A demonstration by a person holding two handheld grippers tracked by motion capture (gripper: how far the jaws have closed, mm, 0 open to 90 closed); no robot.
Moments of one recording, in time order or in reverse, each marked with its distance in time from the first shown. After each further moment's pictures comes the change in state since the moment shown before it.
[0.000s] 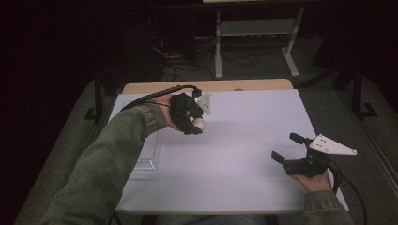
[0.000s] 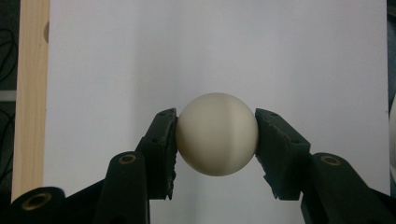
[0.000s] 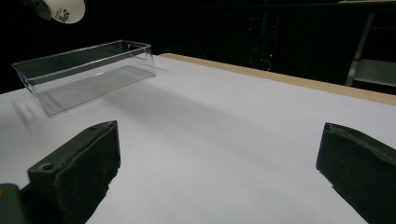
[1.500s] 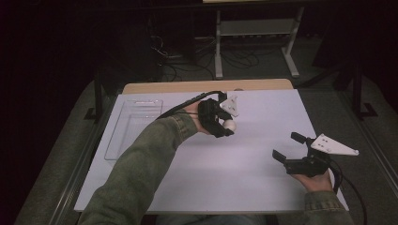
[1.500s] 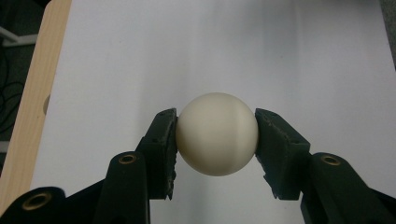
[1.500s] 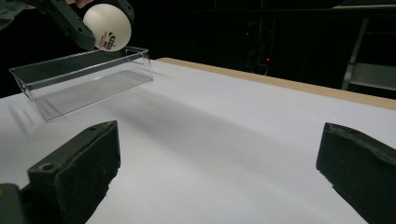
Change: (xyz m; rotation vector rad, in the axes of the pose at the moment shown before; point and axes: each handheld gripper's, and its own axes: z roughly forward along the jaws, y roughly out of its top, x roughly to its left) left arm -0.002 0.047 0.049 -0.221 0.026 -0.007; right arm -0.001 0.001 -0.002 -0.016 -0.010 0.006
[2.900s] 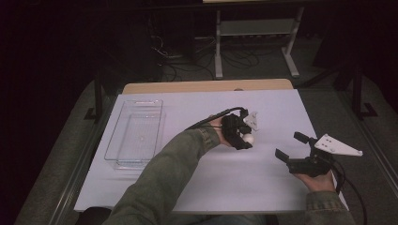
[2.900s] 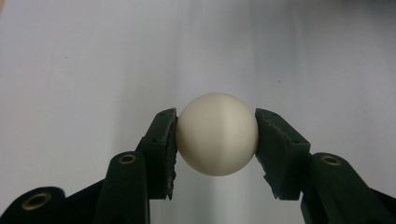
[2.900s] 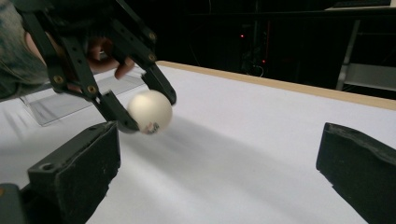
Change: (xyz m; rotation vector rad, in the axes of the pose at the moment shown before) left arm -0.009 0.016 0.083 -0.029 -0.080 -0.009; right arm -0.005 -0.001 -0.004 -0.015 -0.015 0.011
